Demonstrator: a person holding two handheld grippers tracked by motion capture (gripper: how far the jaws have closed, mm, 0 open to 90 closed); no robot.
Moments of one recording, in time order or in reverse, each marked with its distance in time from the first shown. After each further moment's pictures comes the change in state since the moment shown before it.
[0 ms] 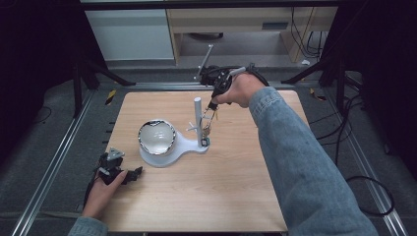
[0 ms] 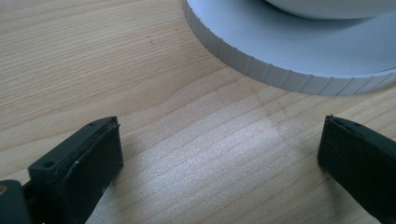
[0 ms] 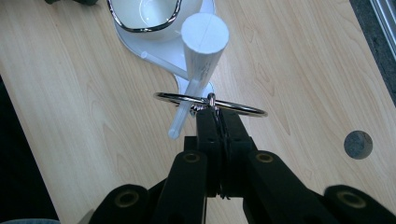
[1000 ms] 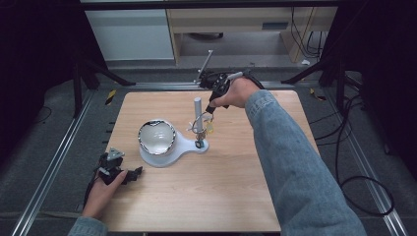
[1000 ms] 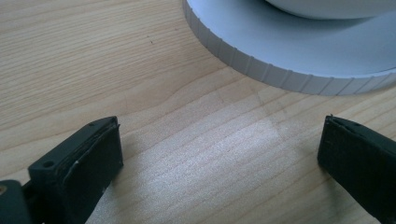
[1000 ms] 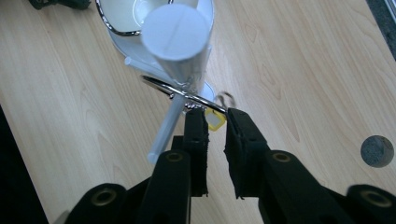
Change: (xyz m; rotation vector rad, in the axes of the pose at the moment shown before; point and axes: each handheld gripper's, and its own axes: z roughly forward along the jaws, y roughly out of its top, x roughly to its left) left arm 0.000 0.000 0.000 0.000 0.000 0.000; right arm -0.010 -0.002 0.024 -0.010 0.021 0.035
